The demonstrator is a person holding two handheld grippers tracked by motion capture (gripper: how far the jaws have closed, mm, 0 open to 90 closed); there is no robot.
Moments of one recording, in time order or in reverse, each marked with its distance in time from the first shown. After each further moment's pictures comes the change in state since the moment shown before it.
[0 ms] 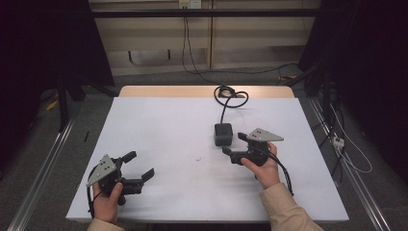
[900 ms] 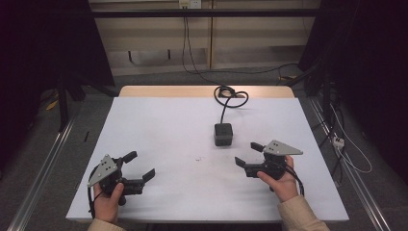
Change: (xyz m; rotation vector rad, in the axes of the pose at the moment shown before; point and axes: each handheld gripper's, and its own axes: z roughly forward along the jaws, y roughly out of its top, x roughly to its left) left arm -0.003 0.001 0.001 0.007 0.004 0.012; right arm -0.003 -0.020 -0.049 -0.007 0.012 -0.024
